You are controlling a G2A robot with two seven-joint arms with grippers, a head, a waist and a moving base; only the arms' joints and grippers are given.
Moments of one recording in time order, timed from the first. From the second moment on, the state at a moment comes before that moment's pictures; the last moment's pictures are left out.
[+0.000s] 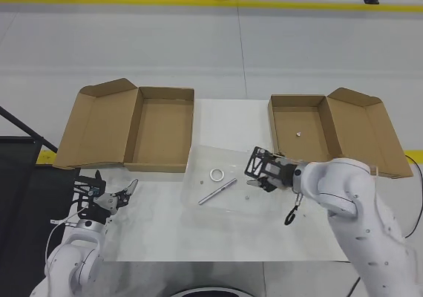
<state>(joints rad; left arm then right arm) 1.74 -1.16 -1.60 -1.82 1.31 -0.02 0.05 -0.97 -1.13 1.17 -1.81 -1.09 -0.78 1.03</state>
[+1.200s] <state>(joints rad) 1.74 -1.16 -1.60 -1.82 1.31 -0.02 0.05 -0.59 -1.00 0.61 -1.54 -0.72 -0.62 1.19</state>
